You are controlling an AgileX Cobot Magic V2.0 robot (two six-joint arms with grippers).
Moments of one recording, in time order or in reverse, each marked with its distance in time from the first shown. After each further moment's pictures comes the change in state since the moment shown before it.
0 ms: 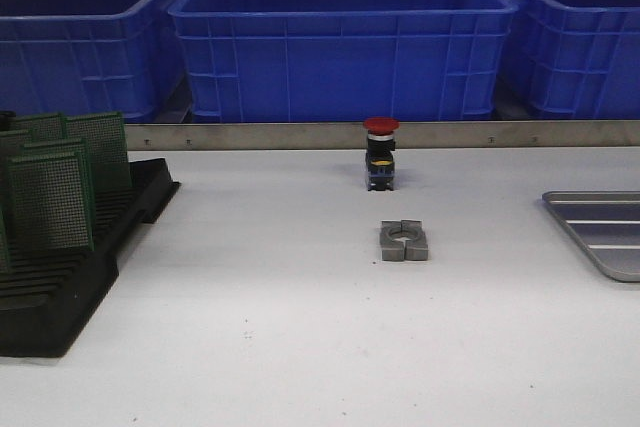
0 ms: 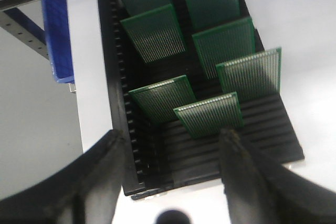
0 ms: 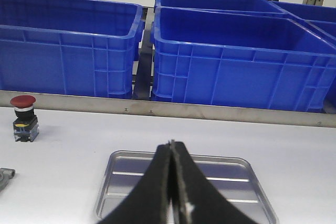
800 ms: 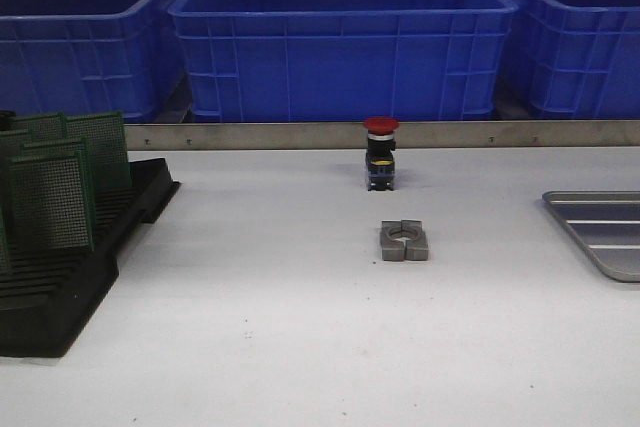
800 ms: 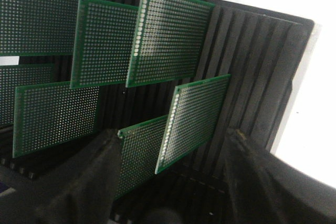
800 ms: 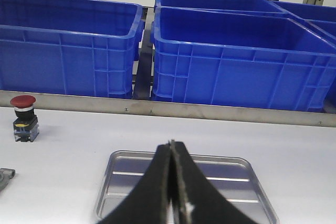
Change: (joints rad) left arm 0.000 0.362 -0.121 -0.166 0.051 1.062; right arm 0.000 0.000 0.000 0.000 0.000 0.002
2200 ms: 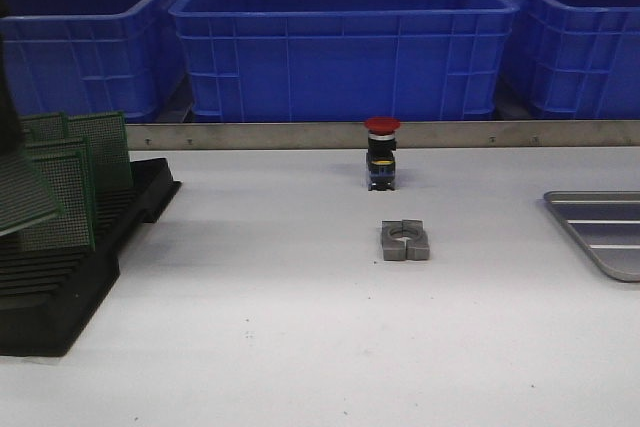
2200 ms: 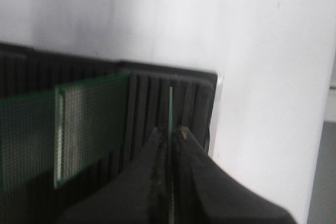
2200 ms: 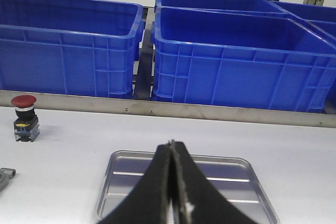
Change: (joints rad) left arm -0.107 0.114 -0.192 -0.125 0.320 0.017; right arm 0.000 0.000 0.000 0.000 0.000 -0.002
